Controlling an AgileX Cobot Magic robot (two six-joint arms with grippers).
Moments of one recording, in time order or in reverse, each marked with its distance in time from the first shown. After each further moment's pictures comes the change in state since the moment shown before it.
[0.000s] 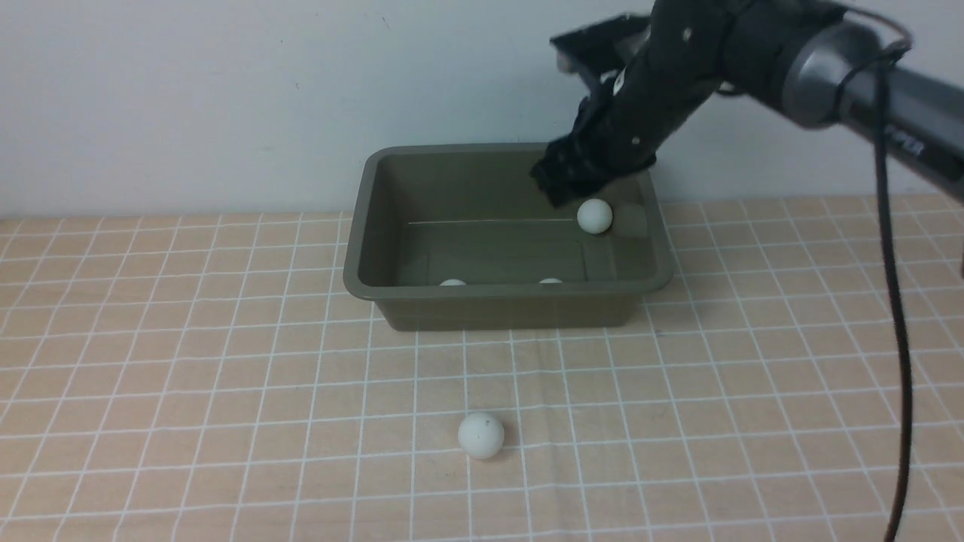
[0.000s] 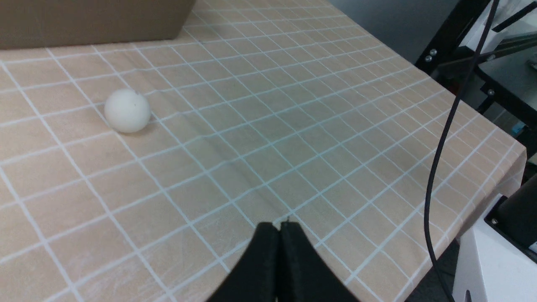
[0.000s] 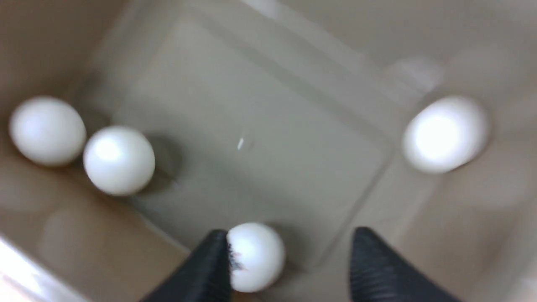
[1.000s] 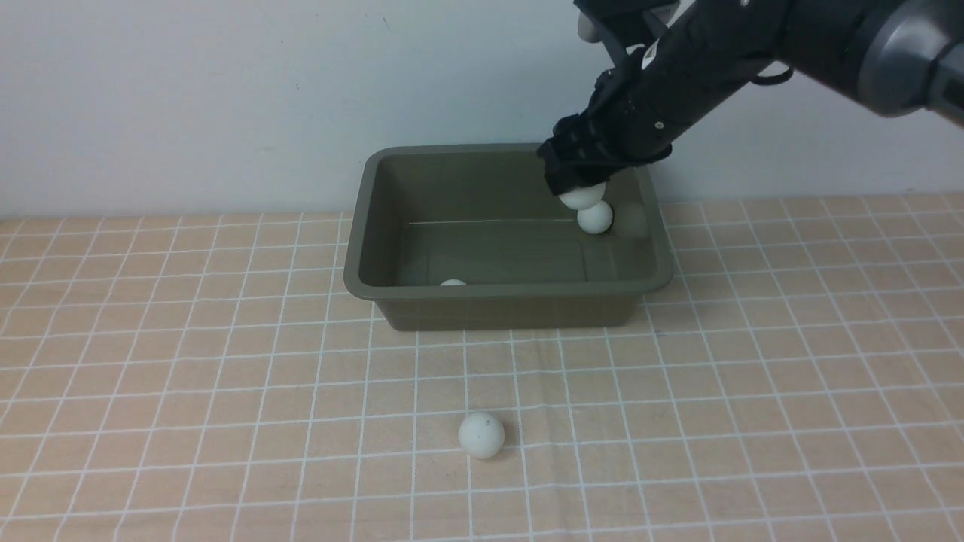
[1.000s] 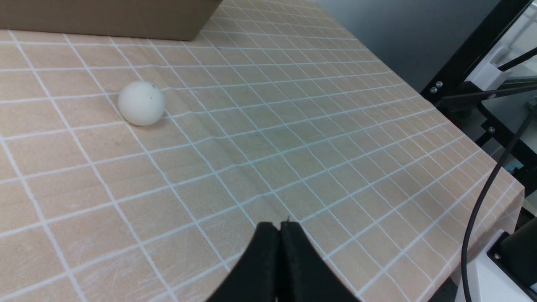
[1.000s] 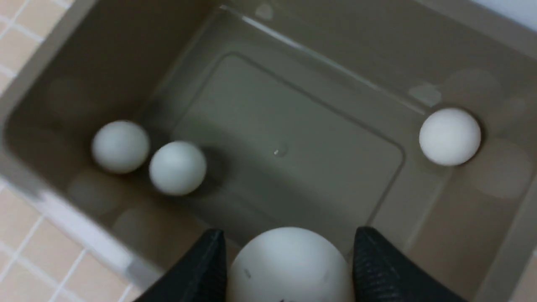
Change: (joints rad) right arm 0.000 -0.119 0.207 0.084 -0.129 0.010; left arm -0.001 0.000 0.118 -0.093 -0.094 0.002
